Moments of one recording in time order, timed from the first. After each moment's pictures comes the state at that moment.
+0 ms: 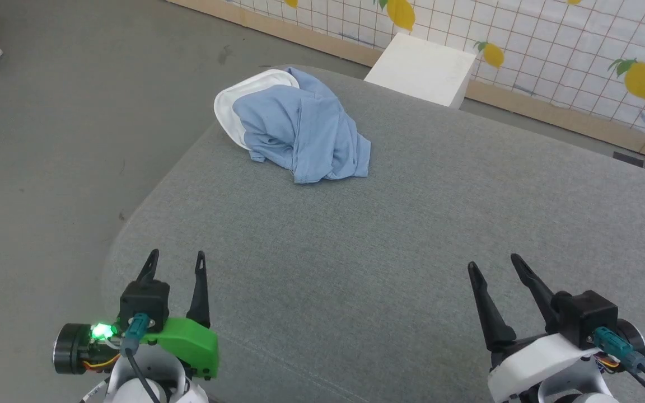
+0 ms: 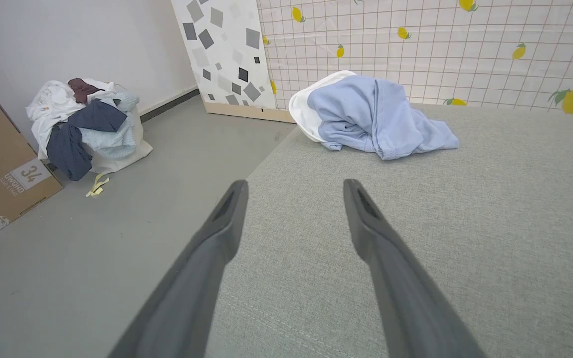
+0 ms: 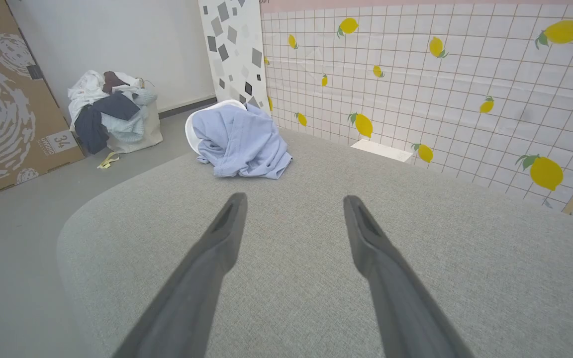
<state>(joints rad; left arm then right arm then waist) -0.05 0.16 -0.13 0.07 -0.05 0.08 -0.05 0.06 -0.05 0.08 -0.04 0.12 0.13 -0.02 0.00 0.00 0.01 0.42</state>
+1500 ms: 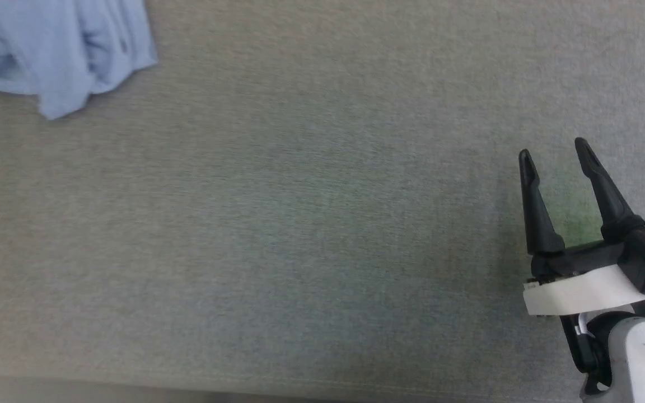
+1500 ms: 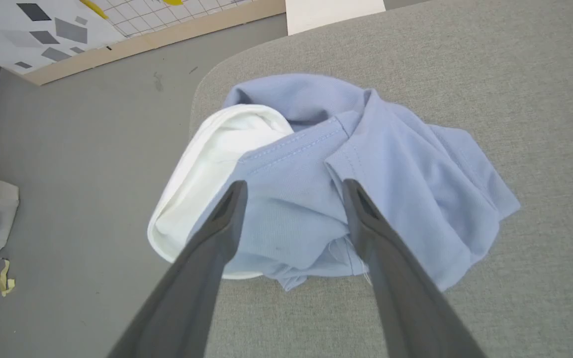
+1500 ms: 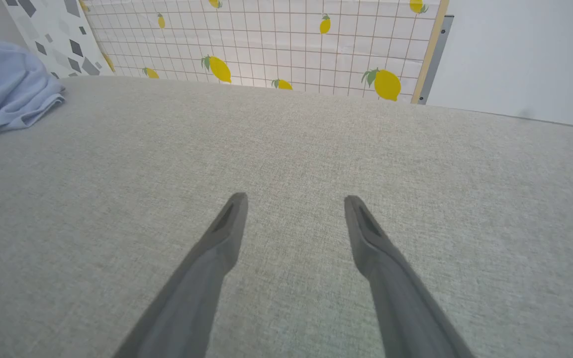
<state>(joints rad) -0.95 0.89 -0.37 0.25 -0.74 -0.13 0.57 -0.14 -0.07 0.01 -0.17 0.03 0.13 -0.11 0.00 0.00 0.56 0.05</state>
